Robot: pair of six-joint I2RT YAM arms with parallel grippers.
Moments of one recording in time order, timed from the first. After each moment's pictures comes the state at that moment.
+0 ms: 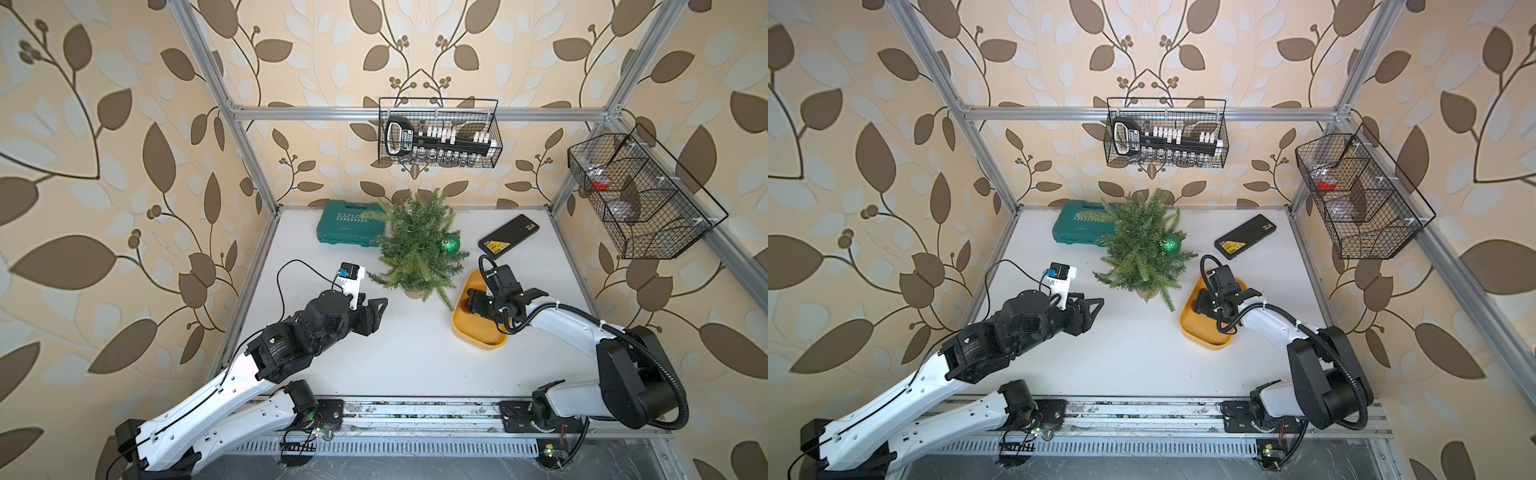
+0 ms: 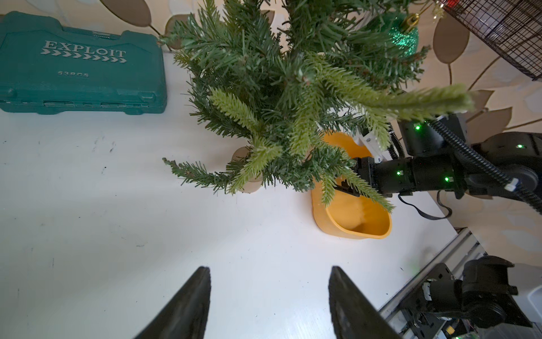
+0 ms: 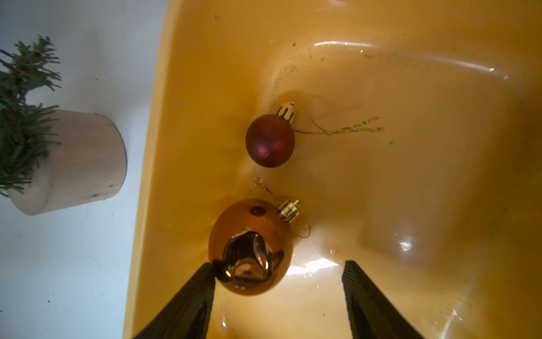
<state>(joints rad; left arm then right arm) -0.86 0.72 0.85 -0.63 -0.21 -0.54 0.34 1.41 0.71 -0.38 -0.02 0.67</state>
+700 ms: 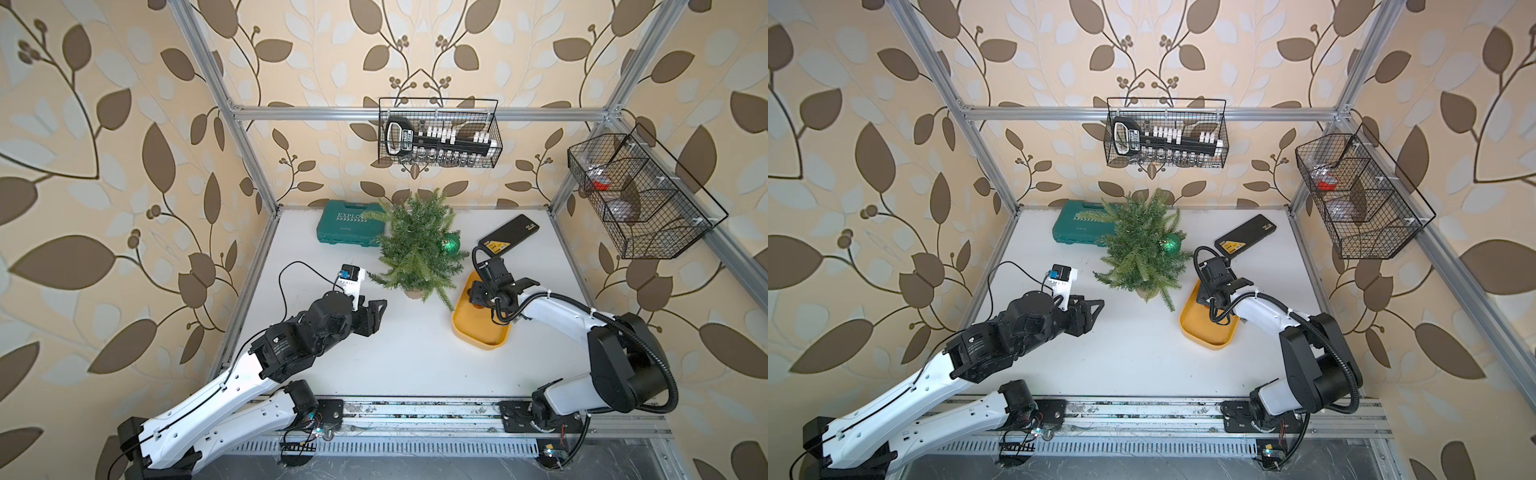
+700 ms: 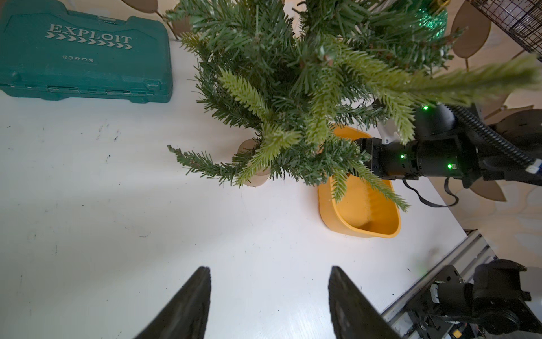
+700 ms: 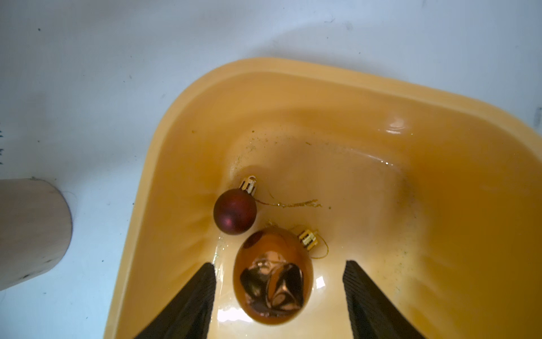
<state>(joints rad) -0.86 0.73 0.83 -0.63 -0.22 -0.56 0.38 1.49 0.83 -0.44 0.25 0.64</state>
